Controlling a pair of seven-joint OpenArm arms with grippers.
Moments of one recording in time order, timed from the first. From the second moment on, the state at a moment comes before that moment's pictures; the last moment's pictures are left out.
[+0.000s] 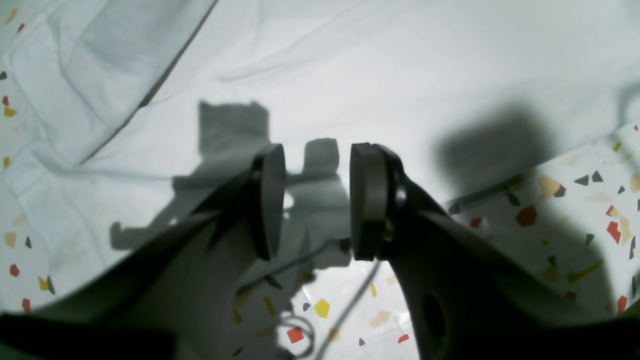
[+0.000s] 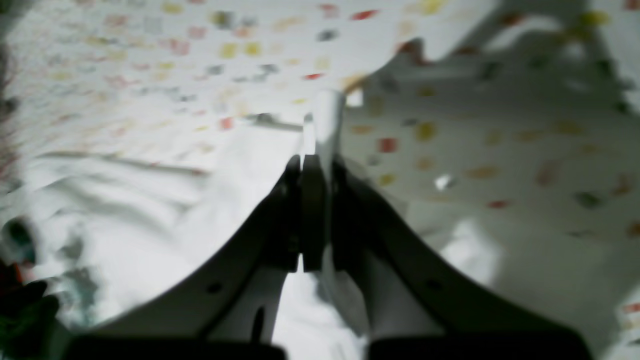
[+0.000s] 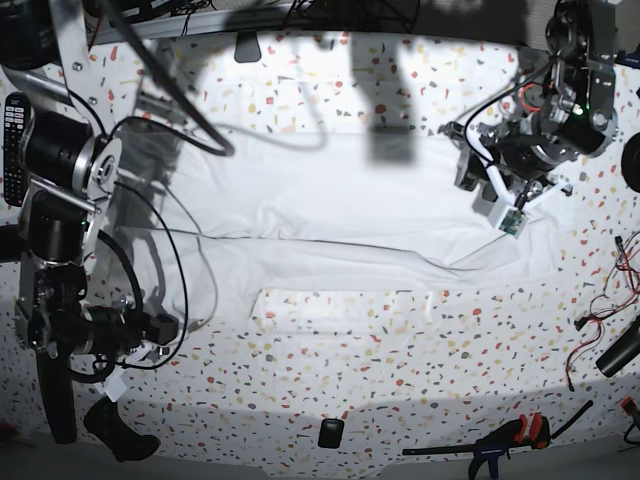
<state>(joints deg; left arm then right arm) 12.5 -17.2 0.8 110.9 -20.4 -16.6 56.9 44.4 19.9 16.6 41.4 33.2 34.8 -71.4</state>
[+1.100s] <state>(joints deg) 12.1 -17.2 0.8 110.9 -8.1 -16.6 48.3 6.5 45.8 -6.0 91.8 80.0 35.0 -86.1</state>
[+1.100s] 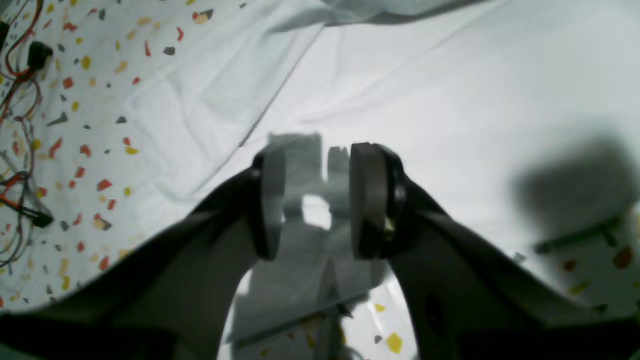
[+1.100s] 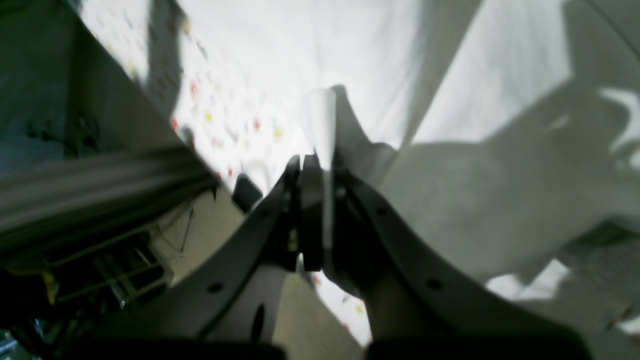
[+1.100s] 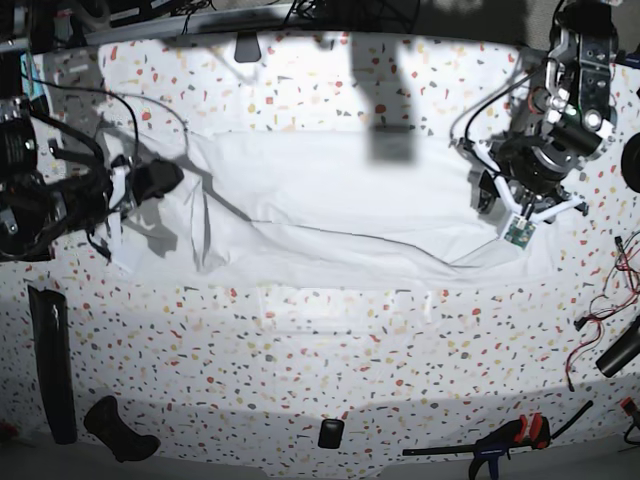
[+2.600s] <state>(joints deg) 19.3 -10.3 15.9 111.2 -31.0 -30.1 55.1 -3.6 39.1 -3.8 77.2 38.8 37.9 -80.0</state>
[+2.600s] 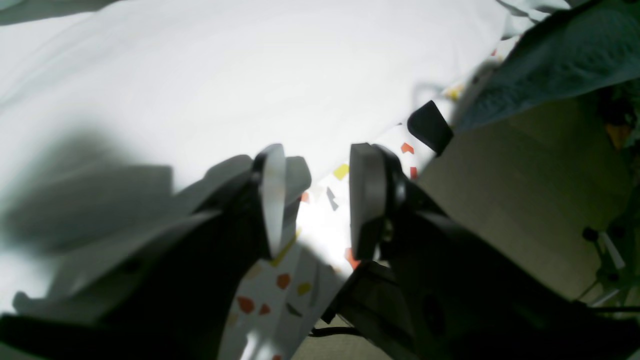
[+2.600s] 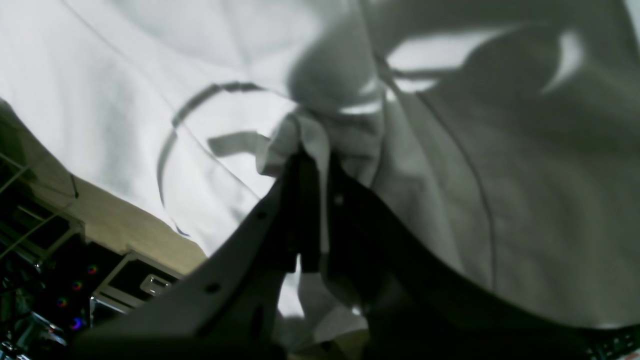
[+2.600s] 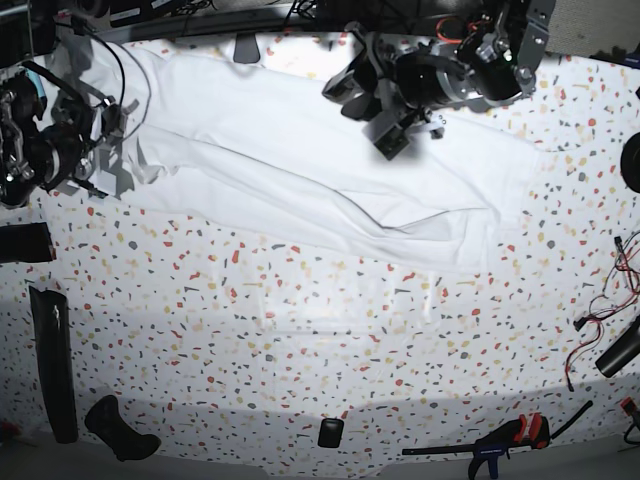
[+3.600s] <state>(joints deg) 18.4 -10.1 15.9 106.7 -23.7 -28.4 48.7 20.1 29.8 -21.5 60.6 9.3 28.5 -79.2</state>
